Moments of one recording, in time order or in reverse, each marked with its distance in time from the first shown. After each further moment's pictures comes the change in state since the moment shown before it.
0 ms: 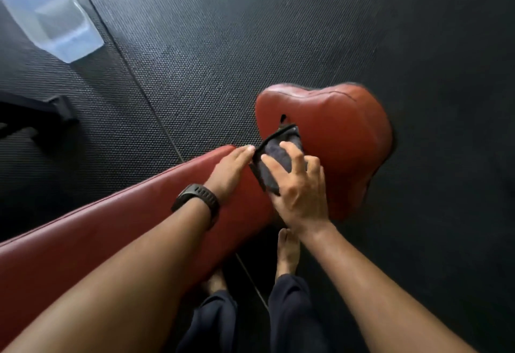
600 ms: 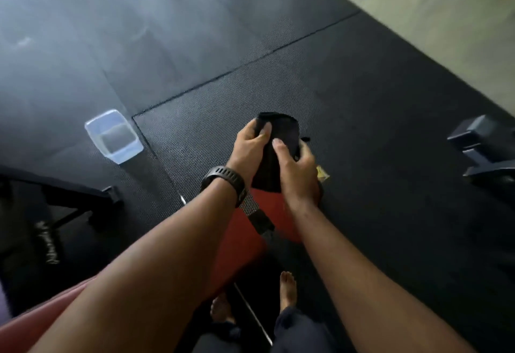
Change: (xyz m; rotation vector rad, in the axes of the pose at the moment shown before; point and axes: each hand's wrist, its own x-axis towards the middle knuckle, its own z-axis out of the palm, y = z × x) left_hand -0.222 0.281 -0.027 -0.429 0.059 0.506; right_hand 0.091 -0.108 -0.321 1.108 0.290 0.829
